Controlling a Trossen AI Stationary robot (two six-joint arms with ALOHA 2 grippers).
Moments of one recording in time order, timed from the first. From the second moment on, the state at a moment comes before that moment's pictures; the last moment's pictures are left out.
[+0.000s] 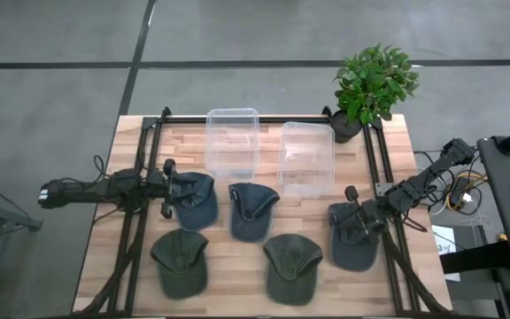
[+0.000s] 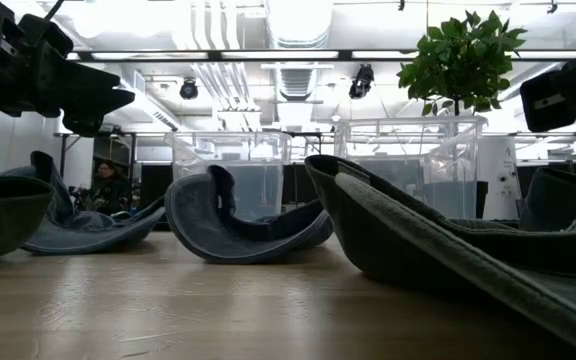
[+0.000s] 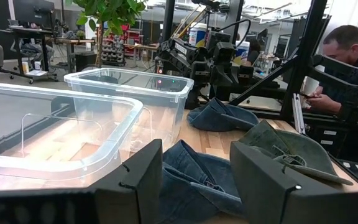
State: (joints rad) left arm 0.00 0.07 0.01 0.03 -0.06 -0.11; right arm 0.63 0.24 0.01 0.08 0.32 0.12
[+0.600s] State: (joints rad) left arm 0.00 0.07 0.01 0.03 -0.06 -0.14; right arm 0.64 0.33 0.30 -0.38 0.19 0.44
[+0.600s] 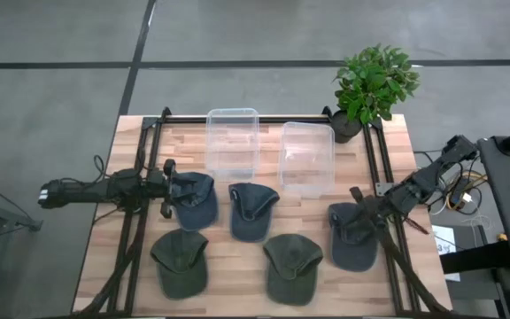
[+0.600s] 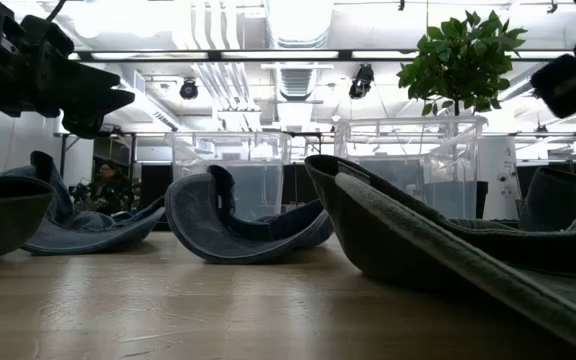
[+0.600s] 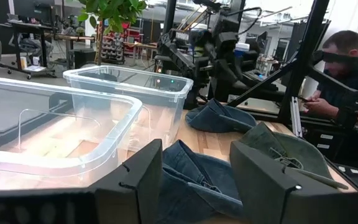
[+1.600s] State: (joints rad) left arm 0.00 0.07 0.01 0.02 -0.06 -0.13; right arm 0.70 0.75 0.67 -0.99 -0.32 1.59
